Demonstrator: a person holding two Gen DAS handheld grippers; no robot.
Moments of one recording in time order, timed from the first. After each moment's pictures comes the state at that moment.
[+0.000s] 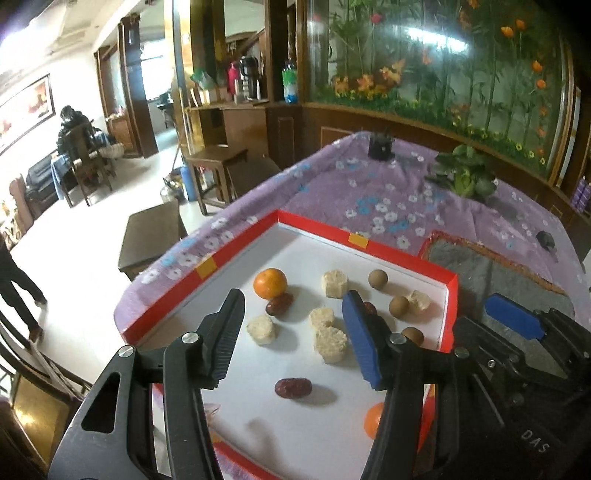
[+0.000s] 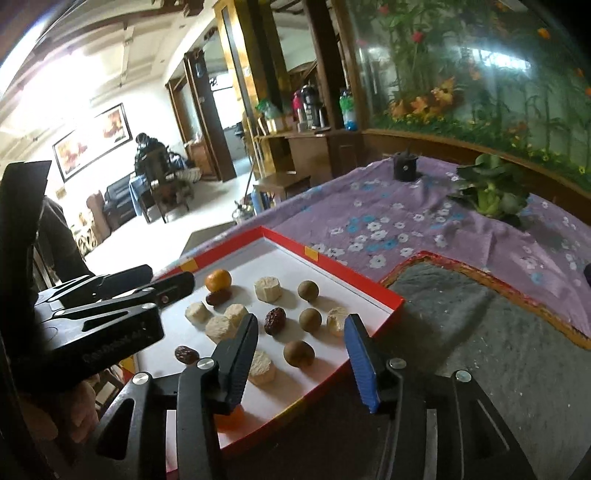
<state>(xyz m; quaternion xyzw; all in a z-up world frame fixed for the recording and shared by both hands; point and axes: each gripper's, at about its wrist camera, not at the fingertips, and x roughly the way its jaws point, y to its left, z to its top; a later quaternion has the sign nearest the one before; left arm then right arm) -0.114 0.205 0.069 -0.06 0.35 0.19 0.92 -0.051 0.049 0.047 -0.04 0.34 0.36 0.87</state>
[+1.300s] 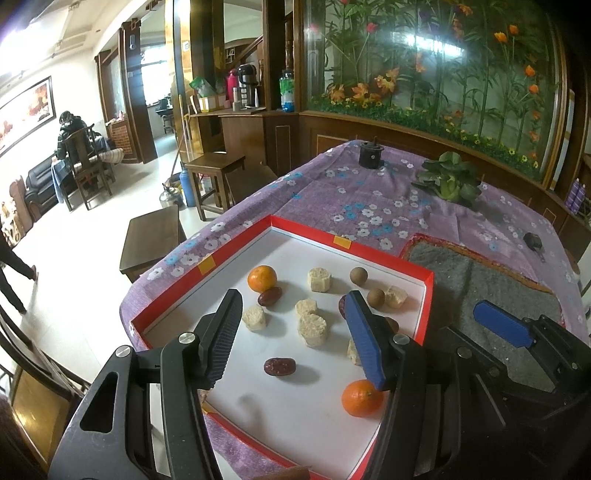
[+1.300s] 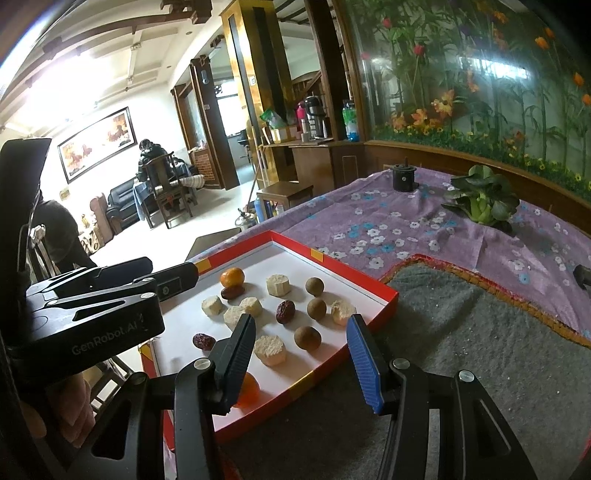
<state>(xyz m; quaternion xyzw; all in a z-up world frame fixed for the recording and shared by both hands) -0.134 0.183 0.086 -0.06 0.34 0.18 0.92 -0.081 0.031 0.059 -0.04 0.32 0.37 0.87</state>
